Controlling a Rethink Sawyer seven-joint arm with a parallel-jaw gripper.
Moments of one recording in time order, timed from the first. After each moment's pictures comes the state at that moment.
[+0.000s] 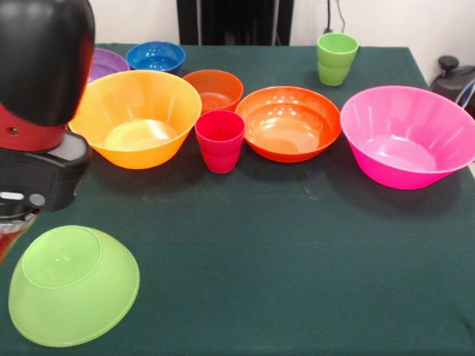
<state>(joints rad) -0.31 0.11 -0.61 0.49 0.41 0.61 2.95</state>
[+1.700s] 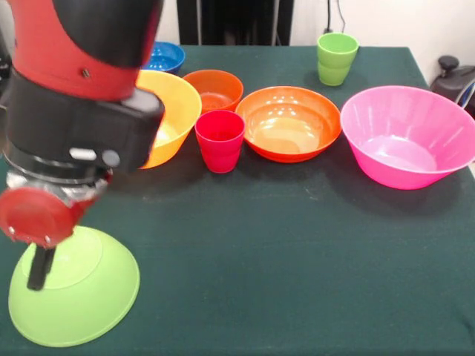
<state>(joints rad) -0.22 -0.03 -0.53 0.61 0.44 0.63 2.95</state>
